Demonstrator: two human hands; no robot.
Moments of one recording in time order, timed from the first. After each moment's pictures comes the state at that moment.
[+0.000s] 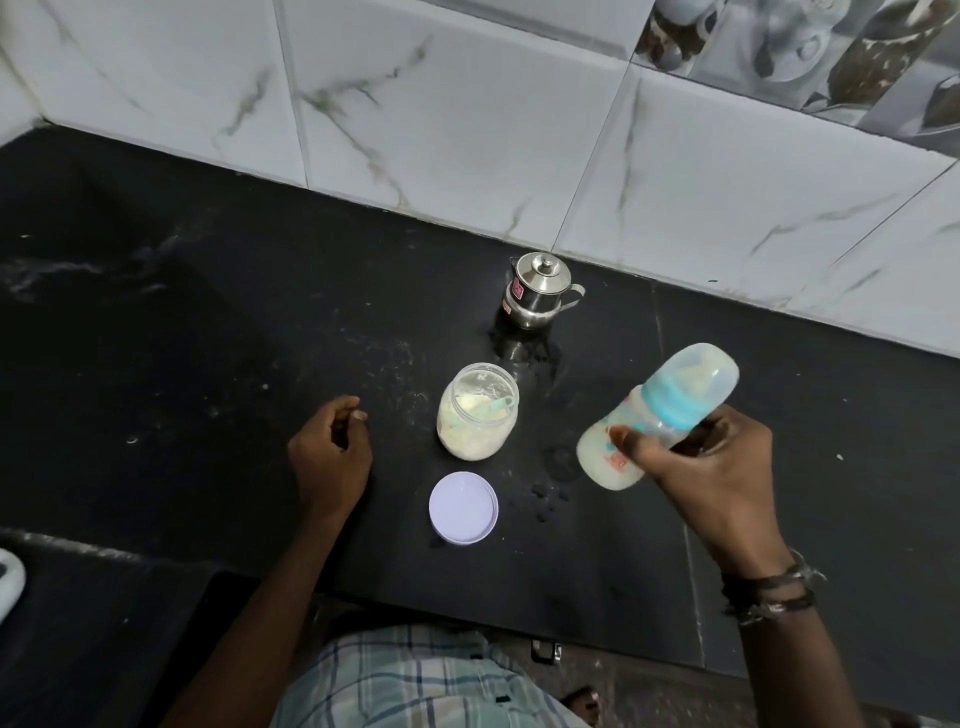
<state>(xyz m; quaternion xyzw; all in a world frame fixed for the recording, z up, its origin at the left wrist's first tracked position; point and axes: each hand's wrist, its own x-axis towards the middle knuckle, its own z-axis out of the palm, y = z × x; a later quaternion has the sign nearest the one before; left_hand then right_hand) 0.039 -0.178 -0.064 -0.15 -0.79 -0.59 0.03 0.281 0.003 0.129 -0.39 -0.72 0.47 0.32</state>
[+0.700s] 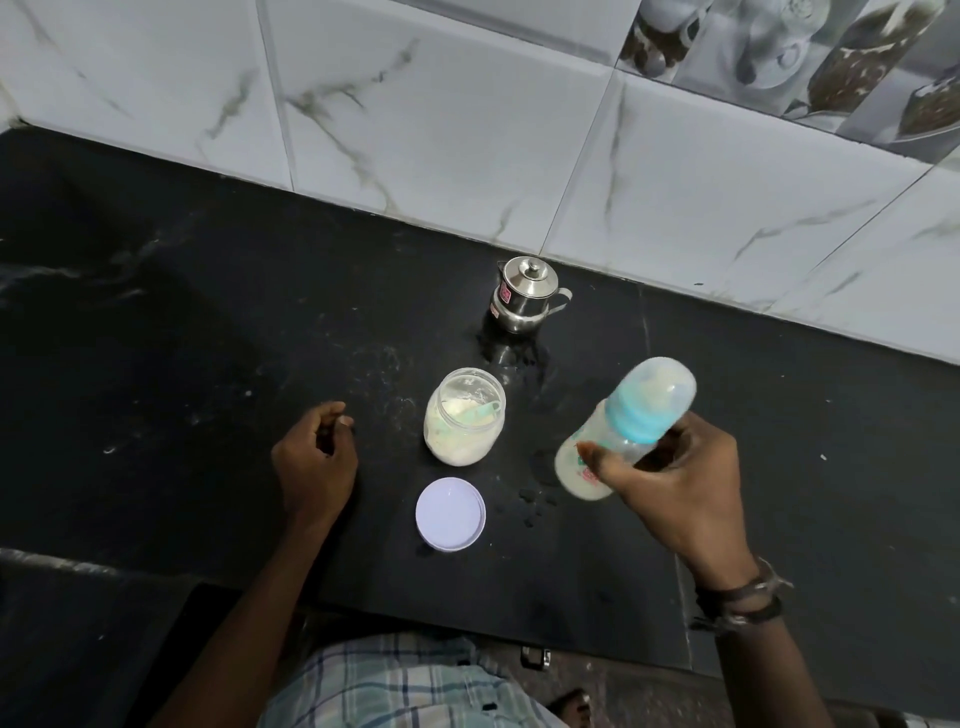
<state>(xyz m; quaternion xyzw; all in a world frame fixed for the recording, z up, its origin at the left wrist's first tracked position) 0.038 -0.177 -0.068 -0.15 -0.79 -0.60 0.03 0.279 -0.005 0.124 -0.39 -0.77 0.41 0.28</state>
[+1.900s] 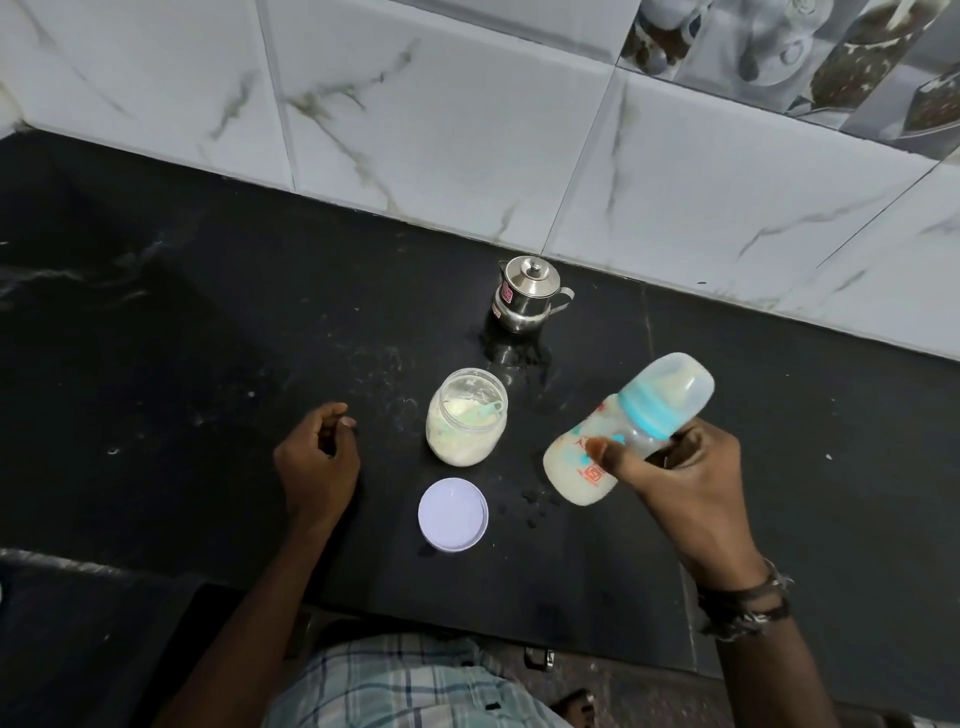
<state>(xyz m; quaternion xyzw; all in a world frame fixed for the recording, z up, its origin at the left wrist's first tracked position) 0.040 -0.178 -0.063 -0.16 -0.79 -0.59 0.03 0.279 -0.003 0.121 -0.34 -0.78 0.42 0.31</state>
